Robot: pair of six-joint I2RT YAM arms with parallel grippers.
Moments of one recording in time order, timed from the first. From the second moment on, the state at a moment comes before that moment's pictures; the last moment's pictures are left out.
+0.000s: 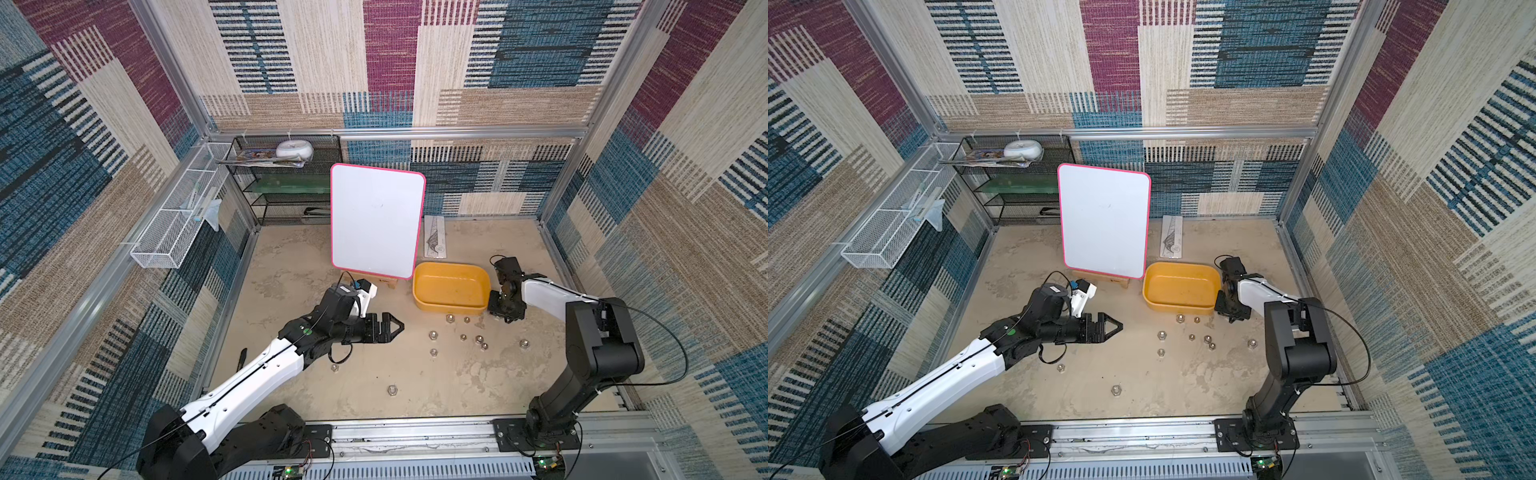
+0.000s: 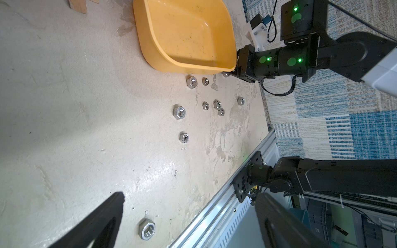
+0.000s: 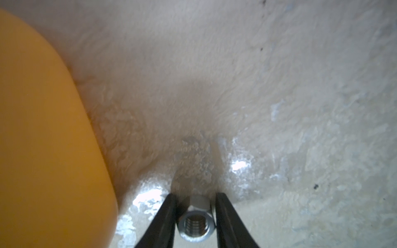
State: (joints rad) left arm -0.61 1.08 0.79 -0.42 0.43 -0.64; right arm 0.12 1.69 0.96 -0.60 0.13 0.40
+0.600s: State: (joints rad) left arm -0.61 1.07 0.83 -0.44 0.41 -0.64; right arm 0.13 1.53 1.10 -0.80 0.13 0.41
